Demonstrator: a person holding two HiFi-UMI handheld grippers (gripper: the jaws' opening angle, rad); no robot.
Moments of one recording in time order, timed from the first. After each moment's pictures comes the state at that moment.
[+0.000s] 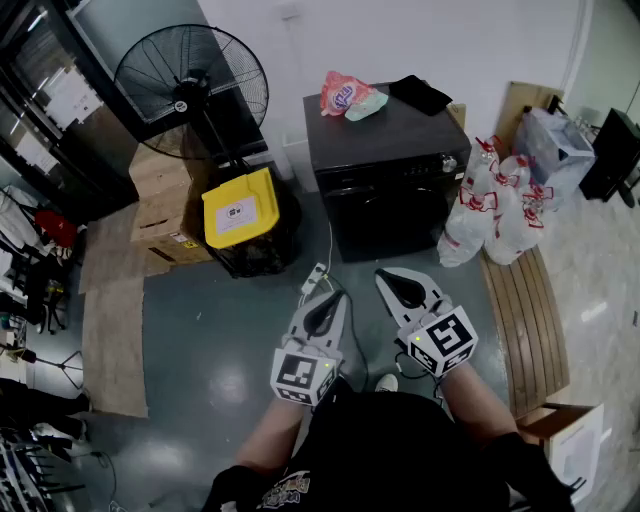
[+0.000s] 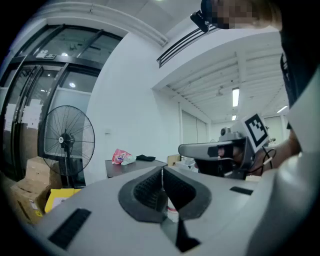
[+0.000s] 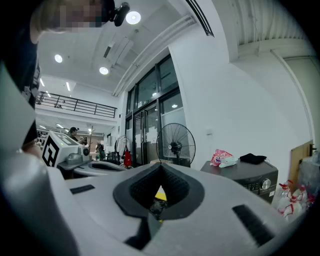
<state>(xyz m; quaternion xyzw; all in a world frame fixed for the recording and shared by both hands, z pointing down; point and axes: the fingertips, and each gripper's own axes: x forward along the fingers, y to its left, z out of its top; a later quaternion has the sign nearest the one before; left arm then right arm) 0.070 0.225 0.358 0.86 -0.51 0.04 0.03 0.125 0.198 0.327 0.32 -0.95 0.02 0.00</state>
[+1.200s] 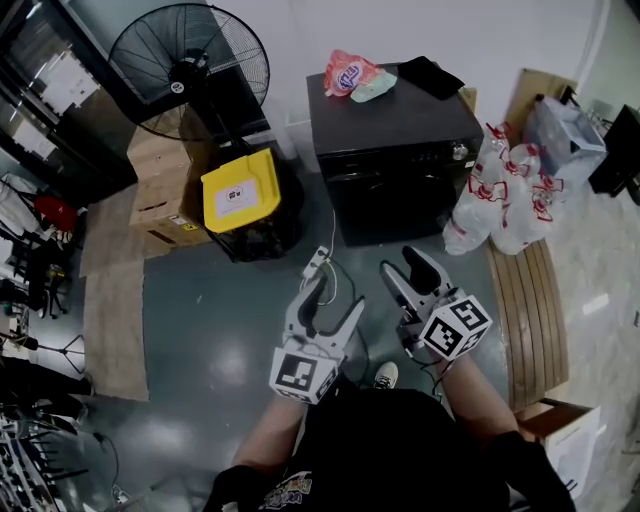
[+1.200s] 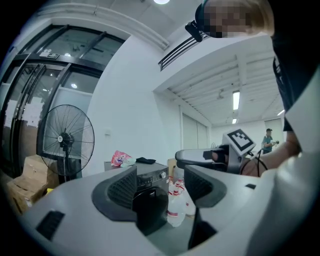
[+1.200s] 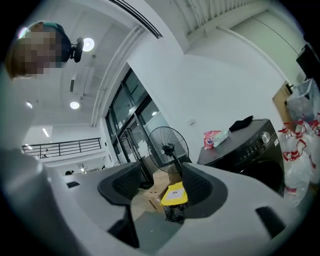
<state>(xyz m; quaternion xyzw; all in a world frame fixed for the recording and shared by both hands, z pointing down) 0.070 0.203 0.361 0.86 -0.52 0.01 0.02 0.150 0.141 0.365 0.34 -0.90 0.23 -0.12</state>
